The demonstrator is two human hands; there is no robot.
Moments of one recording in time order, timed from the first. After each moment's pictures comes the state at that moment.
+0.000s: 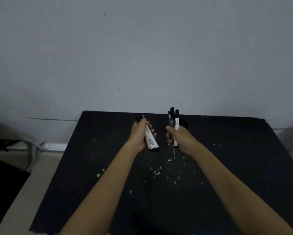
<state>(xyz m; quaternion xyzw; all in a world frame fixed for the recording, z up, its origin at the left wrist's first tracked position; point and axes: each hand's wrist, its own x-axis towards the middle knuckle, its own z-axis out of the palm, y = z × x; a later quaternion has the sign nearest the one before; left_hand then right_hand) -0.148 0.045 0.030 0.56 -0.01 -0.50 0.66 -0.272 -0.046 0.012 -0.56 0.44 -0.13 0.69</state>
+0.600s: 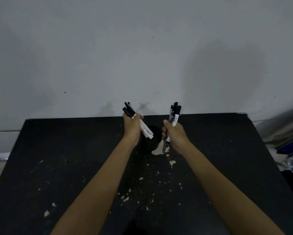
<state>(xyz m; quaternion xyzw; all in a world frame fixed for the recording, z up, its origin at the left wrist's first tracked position) -0.152 -0.157 -0.061 0.61 -0.05 -0.41 0.68 -0.287 -0.211 -0.059 -0.48 0.51 -0.23 0.67</state>
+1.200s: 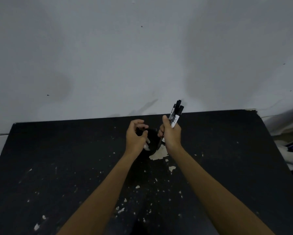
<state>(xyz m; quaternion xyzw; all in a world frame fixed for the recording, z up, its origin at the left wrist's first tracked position) -0.170 -0.170 -0.119 0.72 -0.25 -0.34 0.55 -0.267 -0.243 -0.104 -0.44 0.49 -0.36 0.66</state>
